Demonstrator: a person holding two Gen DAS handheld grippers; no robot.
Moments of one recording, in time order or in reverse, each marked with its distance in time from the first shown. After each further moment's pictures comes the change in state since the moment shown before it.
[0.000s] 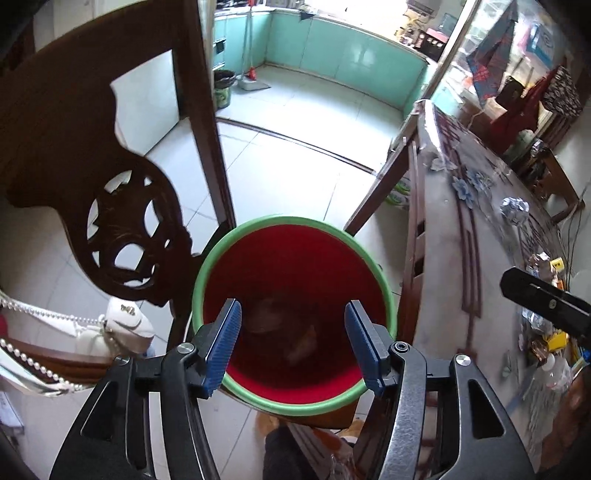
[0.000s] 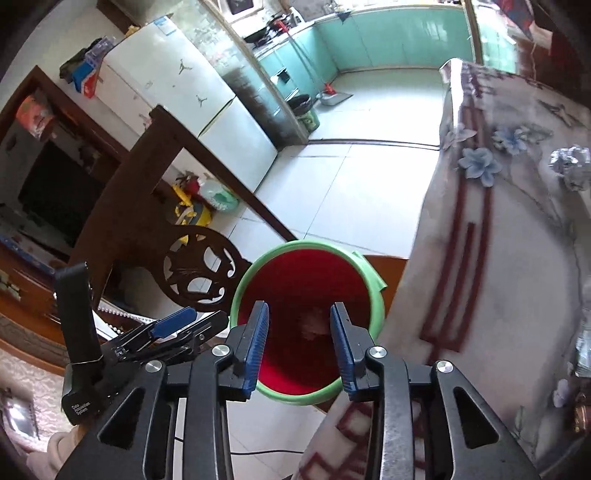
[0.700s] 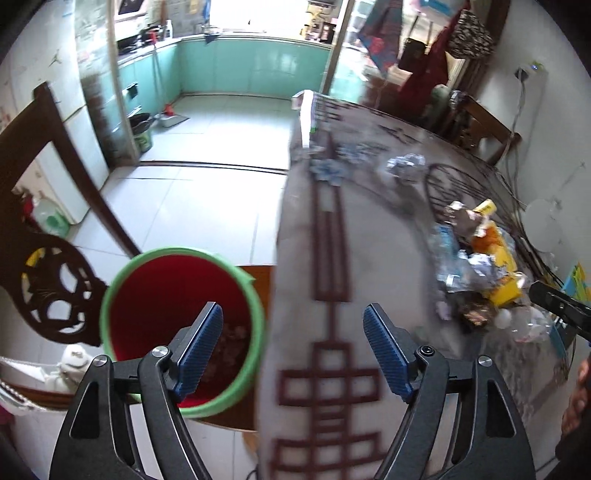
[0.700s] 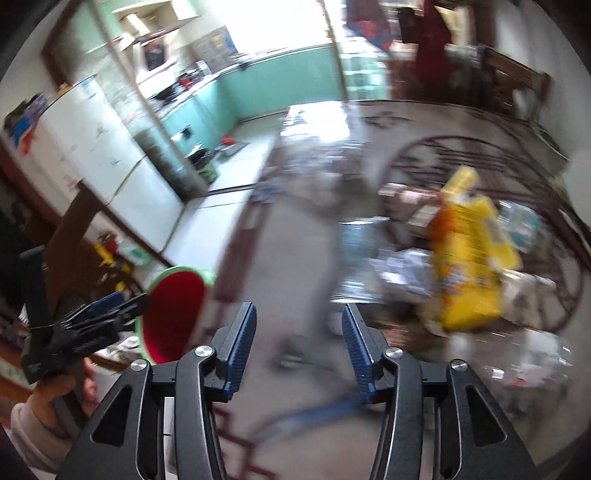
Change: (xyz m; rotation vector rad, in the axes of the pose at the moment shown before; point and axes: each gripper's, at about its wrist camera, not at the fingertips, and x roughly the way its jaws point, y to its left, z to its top) left arm -0.027 -0.144 -0.020 0.255 -0.047 -0.156; right arm -0.193 -0.154 -0.084 0.202 -0.177 -0.341
